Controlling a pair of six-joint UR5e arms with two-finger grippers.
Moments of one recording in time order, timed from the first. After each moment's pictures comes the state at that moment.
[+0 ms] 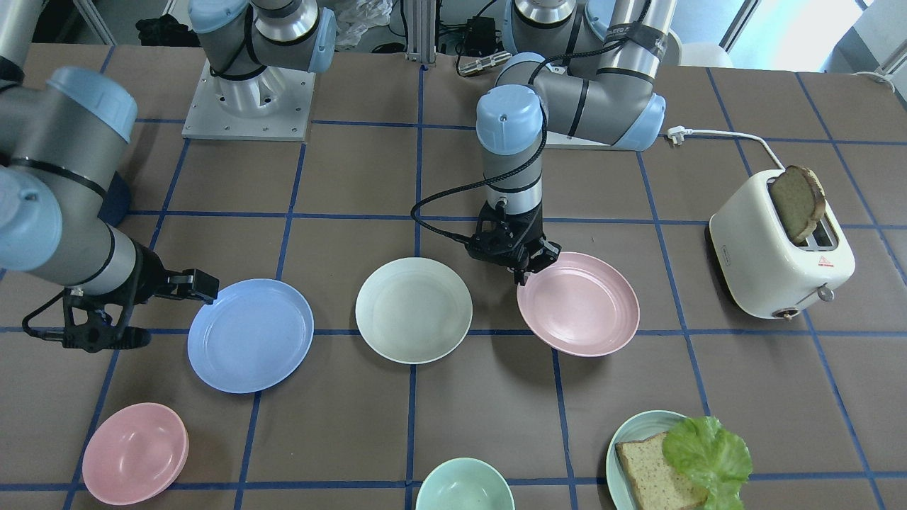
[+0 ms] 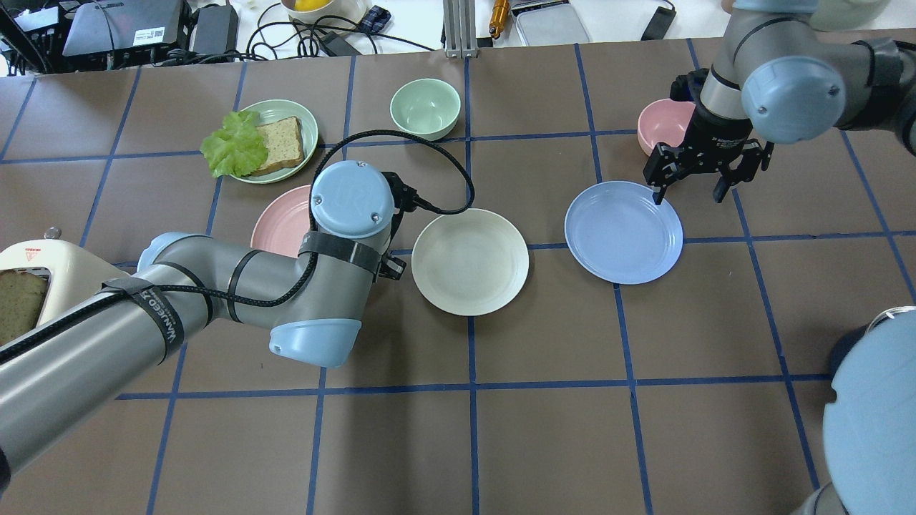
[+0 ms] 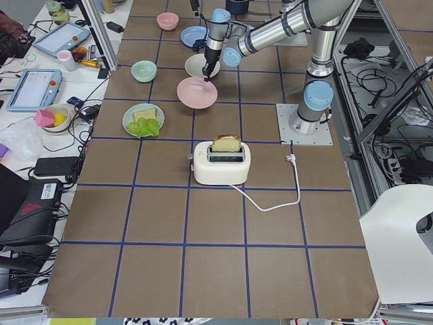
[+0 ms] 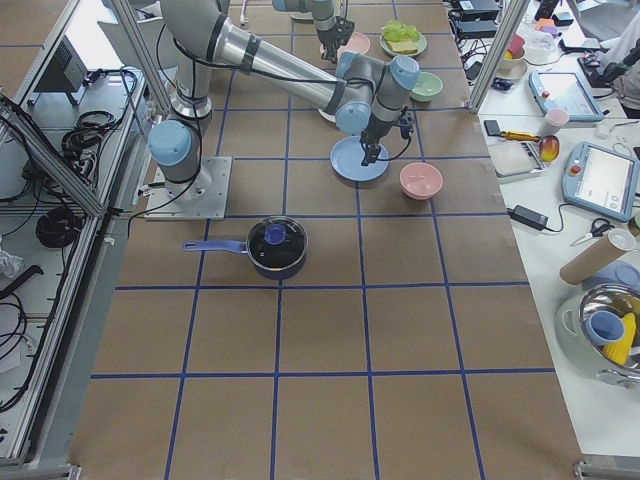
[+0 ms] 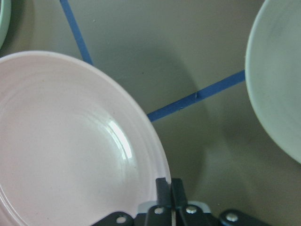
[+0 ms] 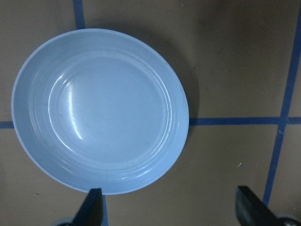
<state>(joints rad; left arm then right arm) -1.88 -1.79 -2.05 -0.72 1.82 0.17 1.41 -1.18 1.62 -1.79 -1.59 -0.17</state>
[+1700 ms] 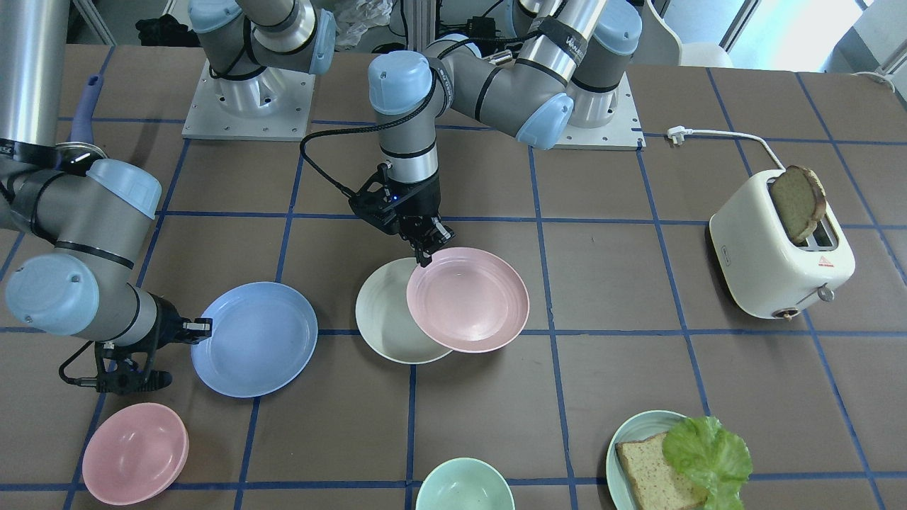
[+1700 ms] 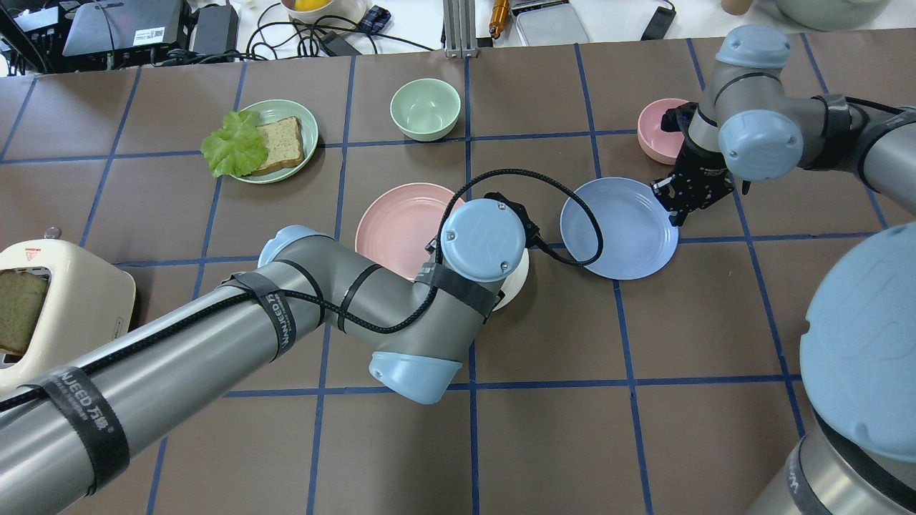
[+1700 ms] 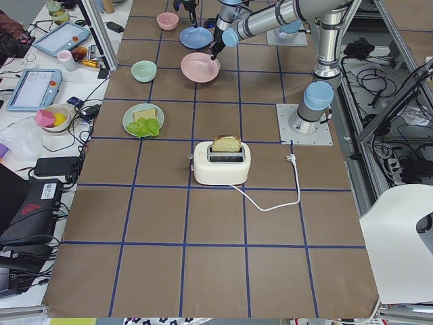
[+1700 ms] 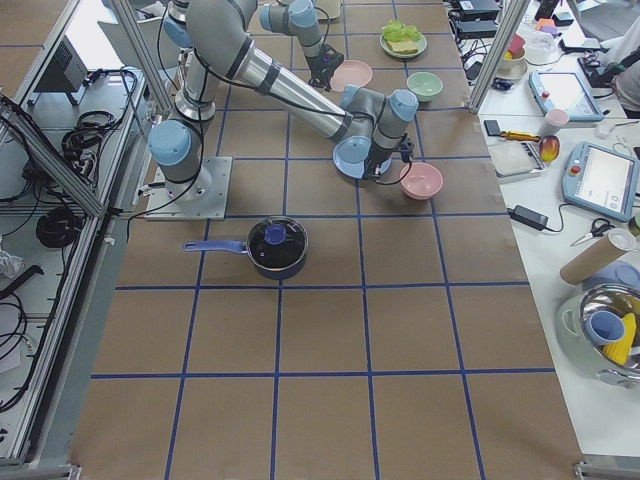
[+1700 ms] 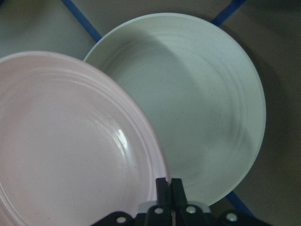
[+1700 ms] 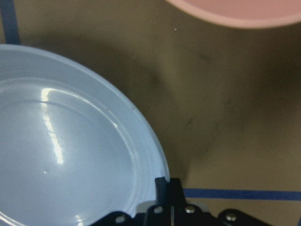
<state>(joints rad) -2.13 -1.91 -1.93 -0.71 1.81 0.23 1.38 -1.09 1.67 -1.97 -1.59 -0.23</state>
